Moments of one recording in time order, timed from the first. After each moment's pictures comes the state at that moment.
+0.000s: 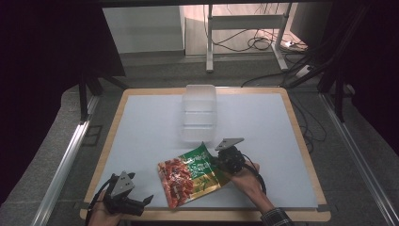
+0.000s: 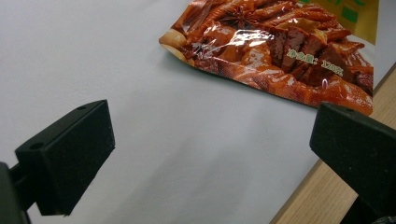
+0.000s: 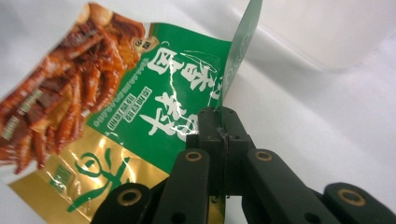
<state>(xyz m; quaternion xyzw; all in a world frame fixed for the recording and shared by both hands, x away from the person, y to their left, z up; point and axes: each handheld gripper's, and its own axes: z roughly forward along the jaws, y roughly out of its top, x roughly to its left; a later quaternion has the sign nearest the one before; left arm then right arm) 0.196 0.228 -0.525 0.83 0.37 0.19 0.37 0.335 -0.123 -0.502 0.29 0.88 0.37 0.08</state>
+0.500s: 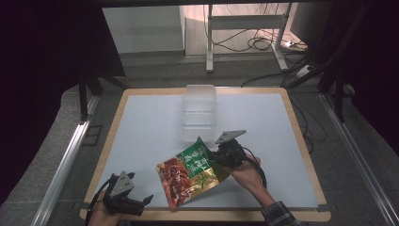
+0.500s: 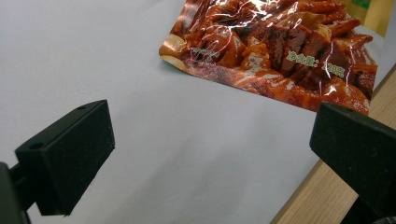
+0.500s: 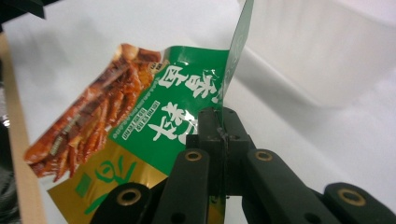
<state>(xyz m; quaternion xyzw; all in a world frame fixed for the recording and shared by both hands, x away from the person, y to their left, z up) 0.196 0.229 -0.525 0.83 0.37 0.19 0.37 0.339 -0.120 -0.470 0.27 0.88 0.39 0.06</state>
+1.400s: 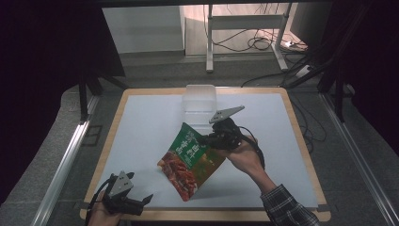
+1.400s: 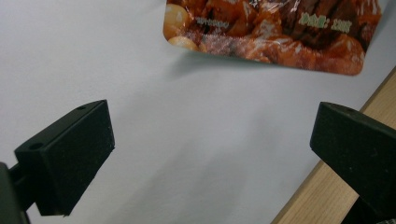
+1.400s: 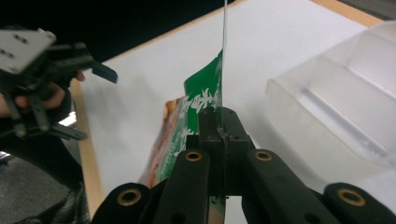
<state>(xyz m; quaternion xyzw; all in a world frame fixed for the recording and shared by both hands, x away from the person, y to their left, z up) 0.196 0.230 -0.524 0.83 0.37 0.19 0.38 0.347 -0.098 -0.388 0.23 0.87 0.43 0.03</state>
